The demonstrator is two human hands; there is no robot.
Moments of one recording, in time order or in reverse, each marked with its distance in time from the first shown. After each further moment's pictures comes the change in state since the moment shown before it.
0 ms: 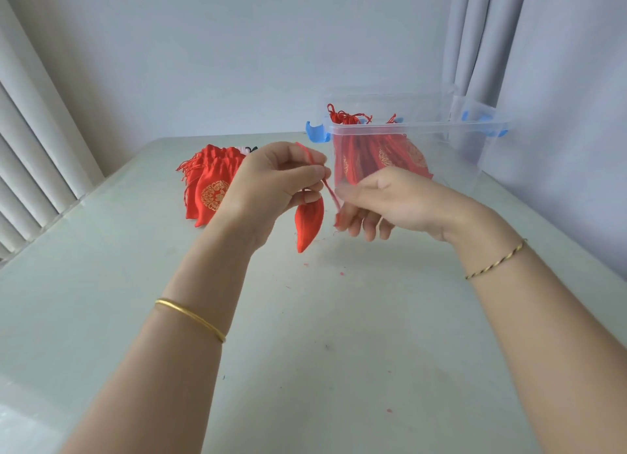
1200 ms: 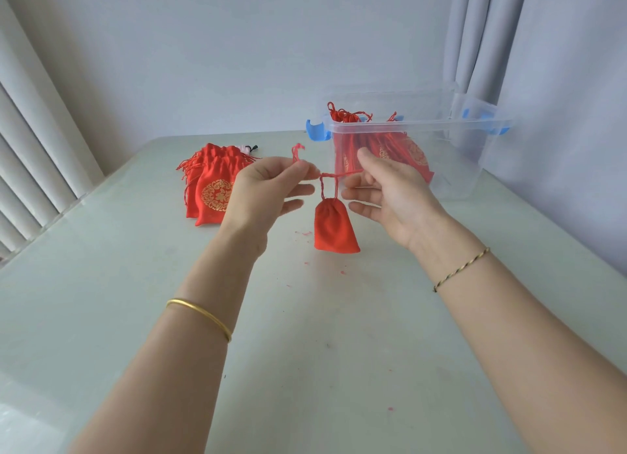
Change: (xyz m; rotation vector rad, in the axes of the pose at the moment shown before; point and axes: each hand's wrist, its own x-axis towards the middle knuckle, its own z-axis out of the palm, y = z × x) left_hand 0.004 -0.022 -0.004 0.083 0.127 -0.024; right_hand 0.027 0.020 0.020 0.844 0.424 0.068
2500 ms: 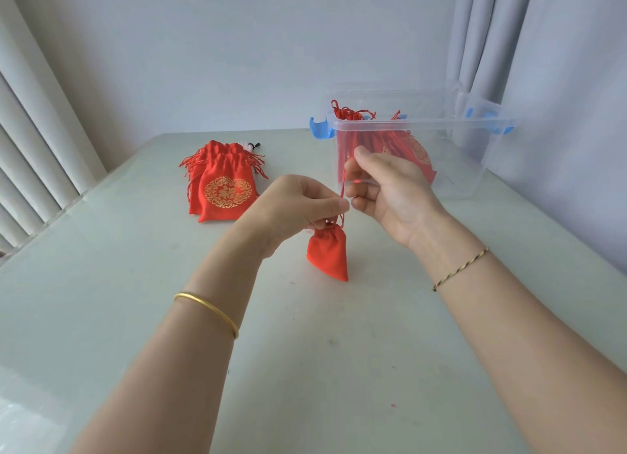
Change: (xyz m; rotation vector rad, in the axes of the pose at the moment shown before) left_hand -0.003 0.002 0.008 0.267 -0.300 -0.118; right_hand -0.006 -0.003 0.007 0.082 -0.072 -0.053
